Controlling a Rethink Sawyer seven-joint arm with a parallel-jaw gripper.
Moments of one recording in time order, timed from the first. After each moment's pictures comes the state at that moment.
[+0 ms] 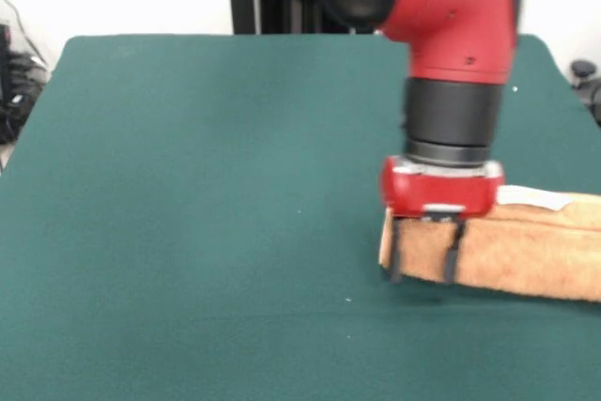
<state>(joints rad) -0.10 -0.35 0.18 1.21 -0.81 0.28 2.30</state>
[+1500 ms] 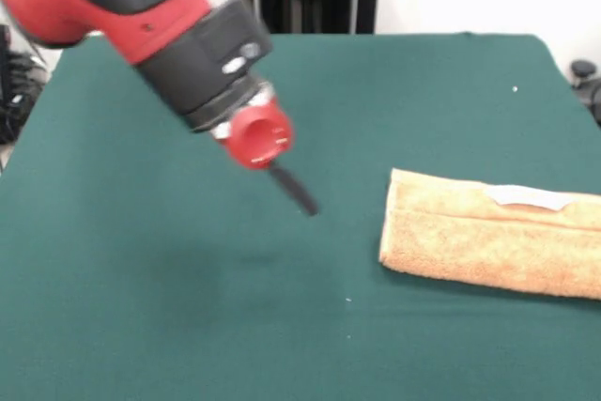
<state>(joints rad) -0.80 -0.32 0.63 1.55 0.06 0.55 2.30</state>
